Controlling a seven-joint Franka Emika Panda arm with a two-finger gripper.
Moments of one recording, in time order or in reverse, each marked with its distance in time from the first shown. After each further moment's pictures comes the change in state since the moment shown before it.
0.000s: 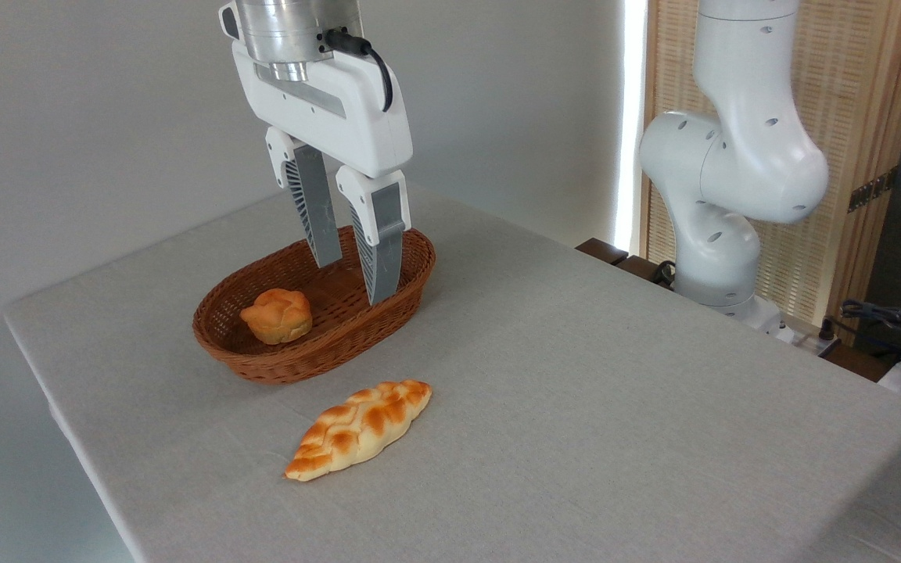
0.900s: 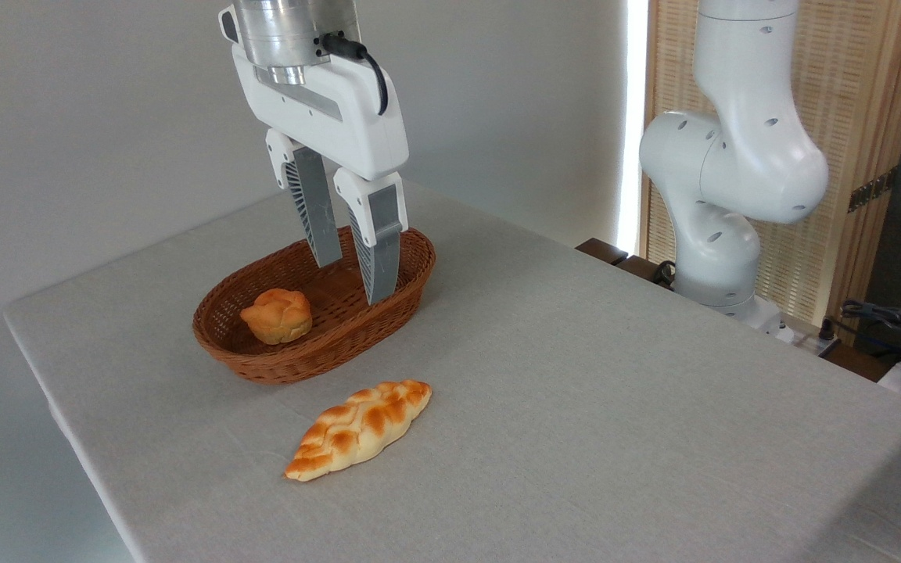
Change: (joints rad) arm -0.004 0.000 -0.012 -0.011 0.000 -0.001 0.000
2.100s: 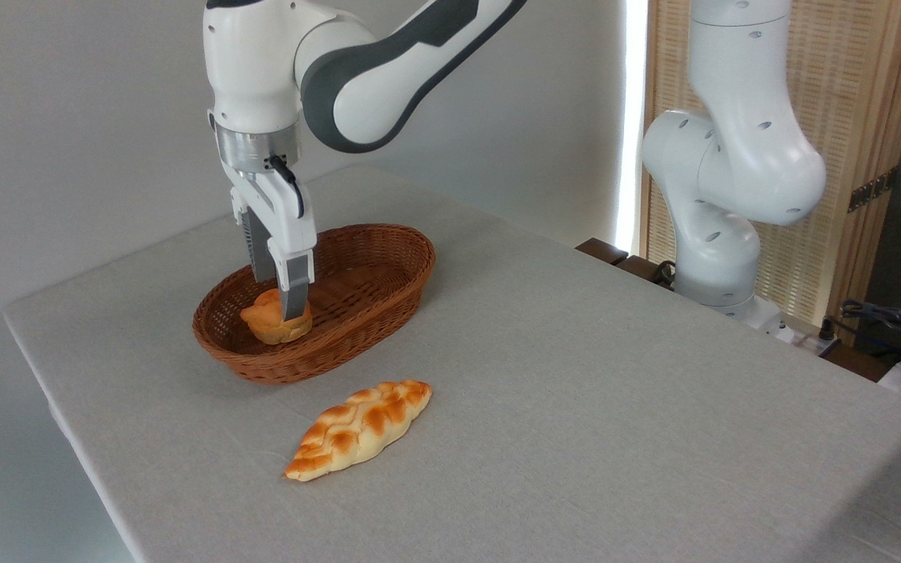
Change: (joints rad) arm -0.072 0.076 -0.323 -0.346 -0.135 0.571 -0.217
